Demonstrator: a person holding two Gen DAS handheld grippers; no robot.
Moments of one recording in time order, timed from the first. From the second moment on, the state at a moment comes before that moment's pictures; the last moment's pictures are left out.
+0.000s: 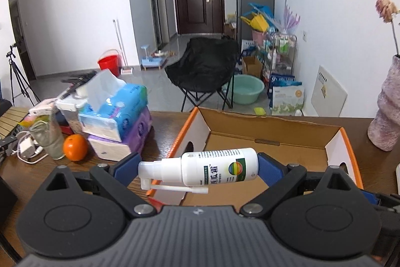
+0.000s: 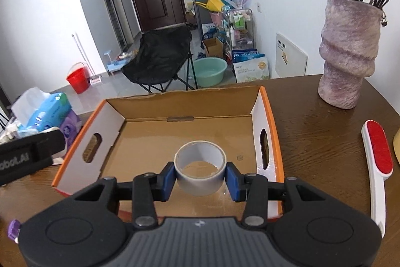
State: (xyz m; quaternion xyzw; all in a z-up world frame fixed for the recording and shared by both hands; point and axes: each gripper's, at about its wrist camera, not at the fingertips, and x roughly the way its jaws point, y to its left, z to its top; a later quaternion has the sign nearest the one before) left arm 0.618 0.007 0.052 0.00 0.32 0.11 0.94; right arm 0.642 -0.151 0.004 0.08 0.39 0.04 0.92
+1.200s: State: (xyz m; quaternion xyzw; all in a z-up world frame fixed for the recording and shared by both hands) left arm 0.668 0.015 -0.013 -0.01 0.34 0.05 0.94; right arm 0.670 -0.153 -0.042 0.05 0.39 0.02 0.92
